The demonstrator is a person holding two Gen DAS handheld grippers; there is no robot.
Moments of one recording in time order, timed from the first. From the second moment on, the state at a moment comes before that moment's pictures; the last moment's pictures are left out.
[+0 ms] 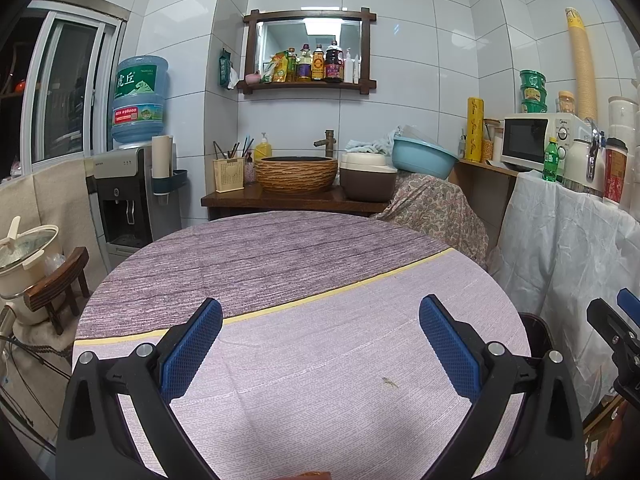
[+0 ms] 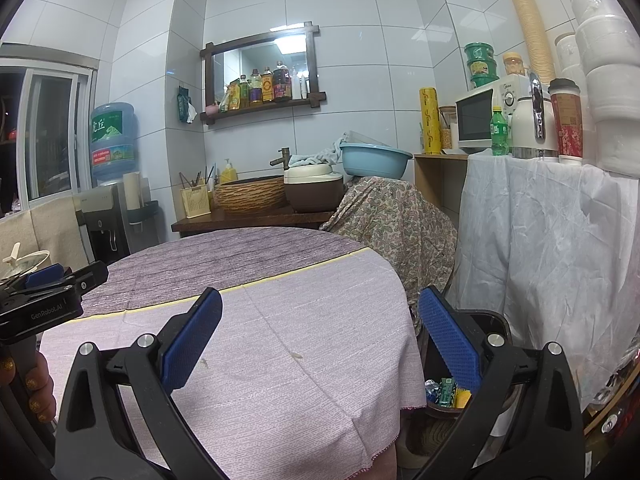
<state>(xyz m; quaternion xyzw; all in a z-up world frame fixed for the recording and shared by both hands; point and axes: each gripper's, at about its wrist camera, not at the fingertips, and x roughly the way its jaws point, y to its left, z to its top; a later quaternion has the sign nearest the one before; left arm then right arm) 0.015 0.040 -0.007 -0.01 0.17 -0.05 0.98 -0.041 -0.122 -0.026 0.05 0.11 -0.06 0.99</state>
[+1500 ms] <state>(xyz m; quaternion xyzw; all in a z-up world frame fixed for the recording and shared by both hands) 0.015 0.042 -0.008 -0.01 0.17 -0.05 0.98 -0.042 -0.123 -0.026 0.05 0.11 -0.06 0.99</state>
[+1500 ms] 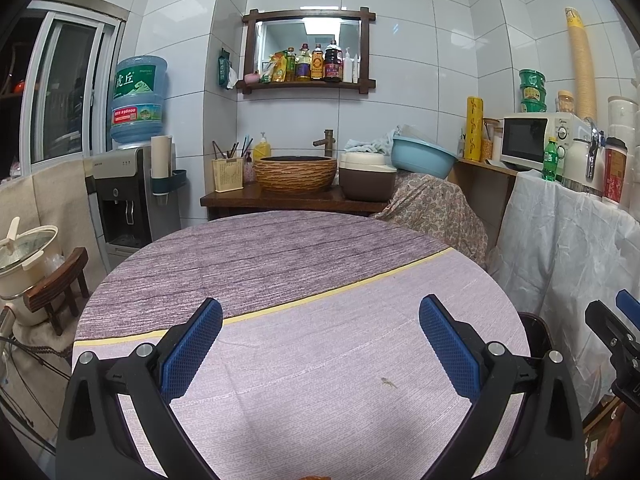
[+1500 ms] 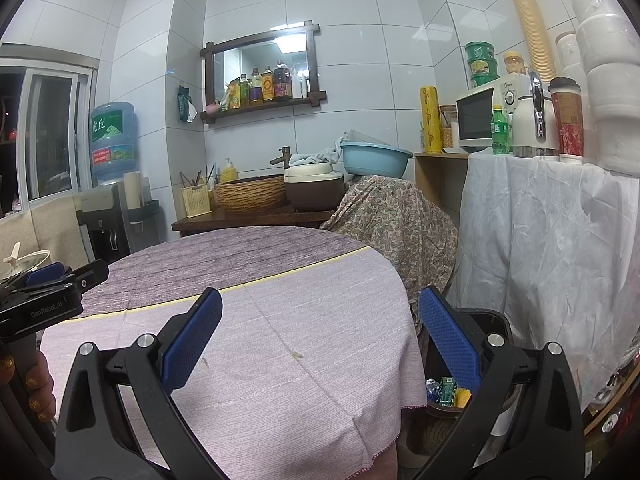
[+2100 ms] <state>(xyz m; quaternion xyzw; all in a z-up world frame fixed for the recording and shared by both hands) 0.016 0.045 -0.011 -0.01 0.18 -0.05 0.98 -0.042 -0.123 -0.026 0.05 0.11 -0.06 0.99</state>
